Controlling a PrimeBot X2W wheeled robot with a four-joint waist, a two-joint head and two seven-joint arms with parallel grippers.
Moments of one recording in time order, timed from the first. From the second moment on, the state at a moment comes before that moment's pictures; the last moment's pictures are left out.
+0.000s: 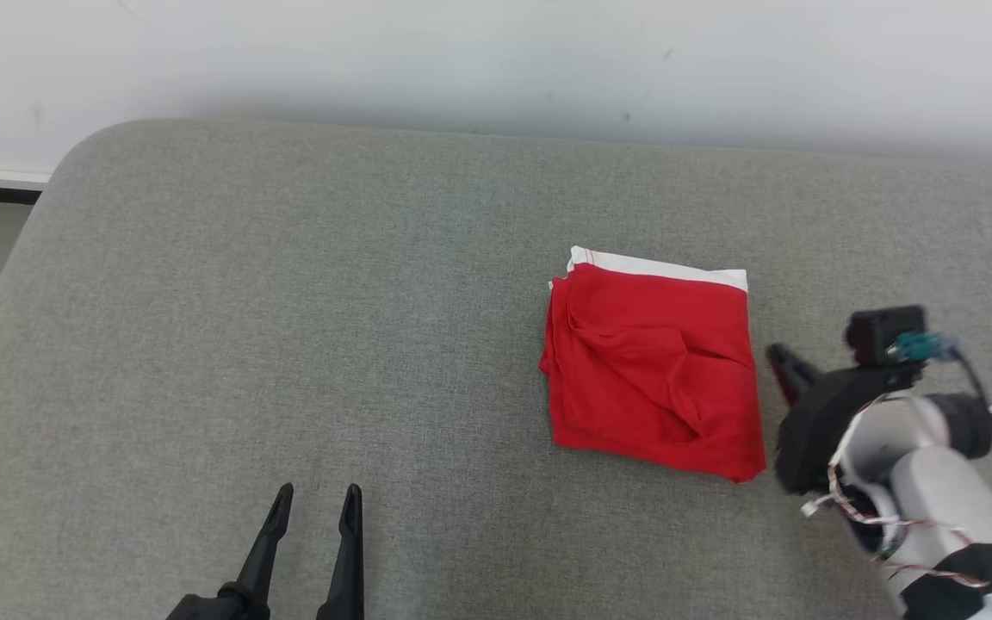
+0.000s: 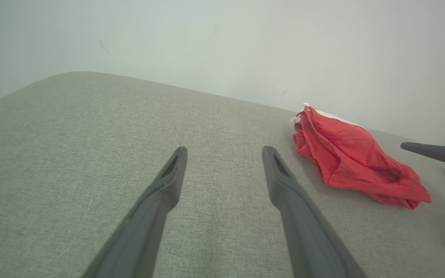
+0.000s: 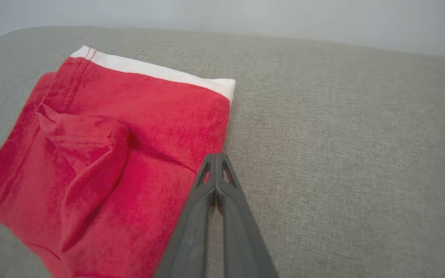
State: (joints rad) left arm 0.04 0.05 -0.17 0.08 -0.29 -0.10 -0.26; right arm -0.49 -0.26 0.20 0.52 0.37 0.13 0.28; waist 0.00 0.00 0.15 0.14
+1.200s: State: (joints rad) left arm 0.05 0.05 -0.07 0.10 -0.29 -0.09 -0.26; right arm -0.28 -0.18 0.40 0.27 0.56 0.13 0.09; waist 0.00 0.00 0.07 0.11
